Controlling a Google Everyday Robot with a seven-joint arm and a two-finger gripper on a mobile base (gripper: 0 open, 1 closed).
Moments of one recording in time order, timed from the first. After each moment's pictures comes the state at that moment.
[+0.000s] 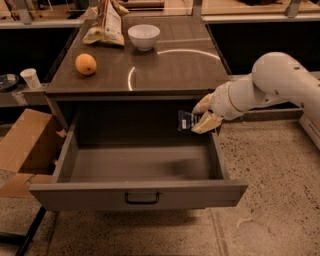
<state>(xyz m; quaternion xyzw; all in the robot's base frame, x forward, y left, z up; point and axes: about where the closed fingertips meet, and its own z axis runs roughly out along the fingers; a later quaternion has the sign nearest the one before) 0.628 -0.134 0.769 -0.65 0.67 0.06 0.35</state>
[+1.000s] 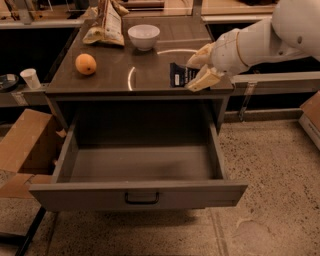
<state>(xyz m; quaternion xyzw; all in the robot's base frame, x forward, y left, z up) 0.651 -0.104 0.914 -0.66 0.60 0.05 0.45</state>
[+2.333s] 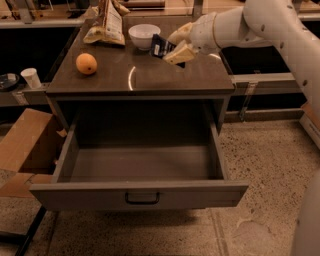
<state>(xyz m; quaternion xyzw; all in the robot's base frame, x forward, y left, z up) 0.747 -0.058 0.938 -0.60 0.60 0.10 0.52</state>
